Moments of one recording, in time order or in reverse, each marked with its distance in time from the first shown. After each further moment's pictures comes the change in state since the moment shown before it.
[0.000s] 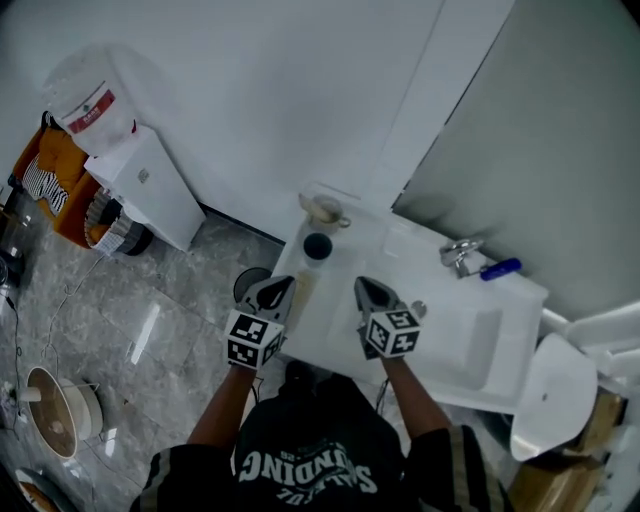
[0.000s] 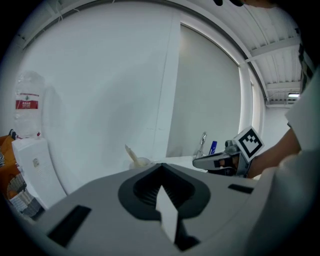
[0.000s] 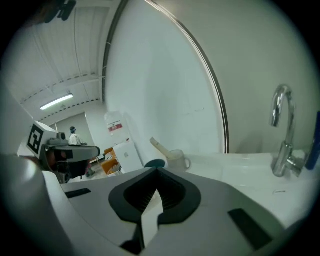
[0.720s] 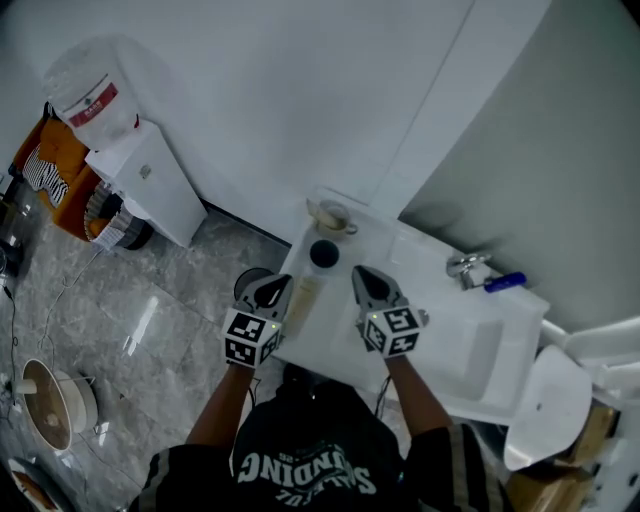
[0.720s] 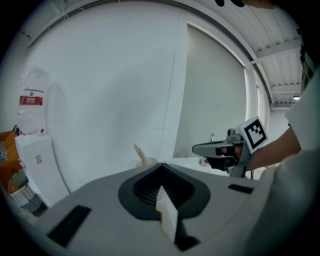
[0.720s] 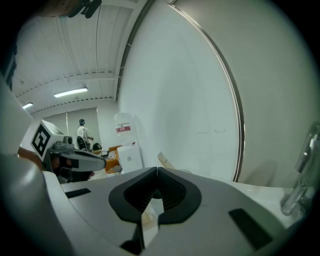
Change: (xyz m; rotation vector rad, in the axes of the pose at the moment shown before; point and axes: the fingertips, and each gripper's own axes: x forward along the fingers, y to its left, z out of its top) left arm 0.012 0.029 0.000 -0.037 0.002 0.030; right arm 0.027 0.020 0.055 -0.178 -0.085 0.052
